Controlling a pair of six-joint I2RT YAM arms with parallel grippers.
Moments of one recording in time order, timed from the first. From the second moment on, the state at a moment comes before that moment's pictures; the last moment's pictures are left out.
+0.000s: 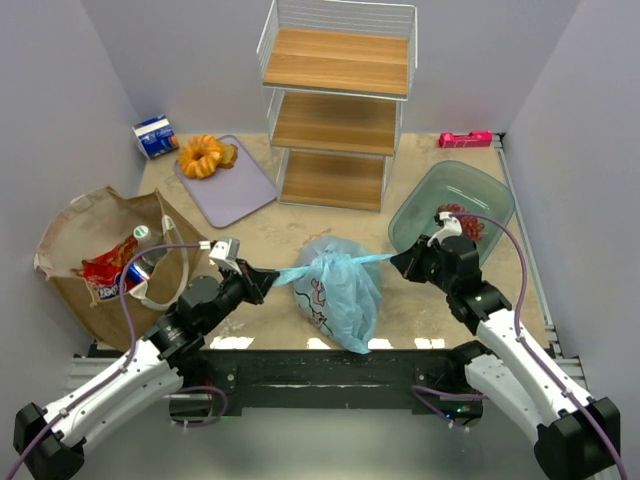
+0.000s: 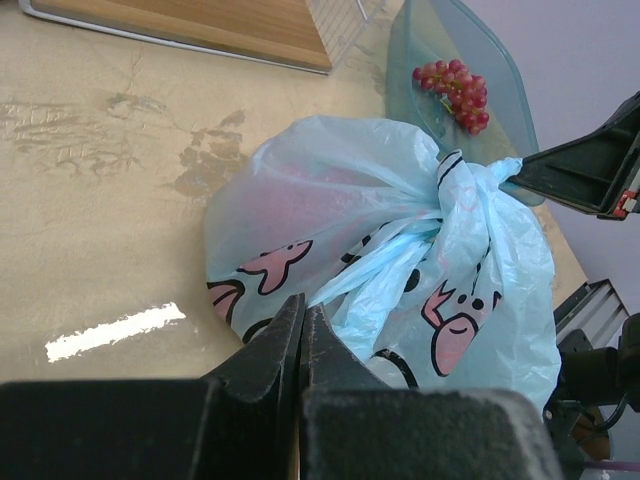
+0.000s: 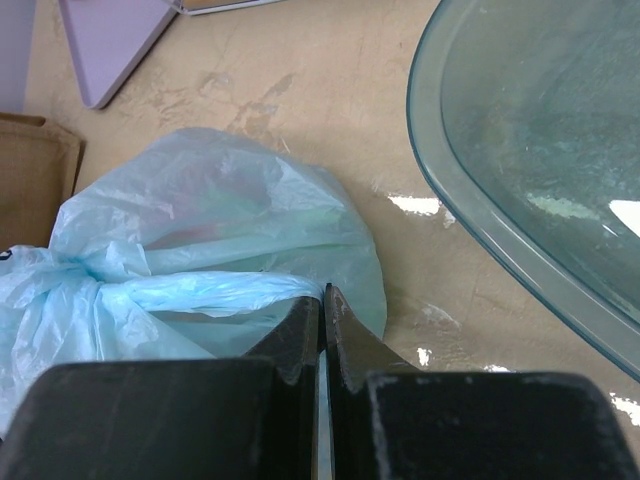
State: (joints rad) left arm -0.73 0.48 0.28 0.00 -0.14 -0.60; right arm 0.35 0.76 0.48 -0.21 -0.09 0.60
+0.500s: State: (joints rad) left arm -0.69 0.71 0.46 -0.02 -0.11 -0.37; right arm 0.24 0.70 0.55 -0.27 -0.15 0.38
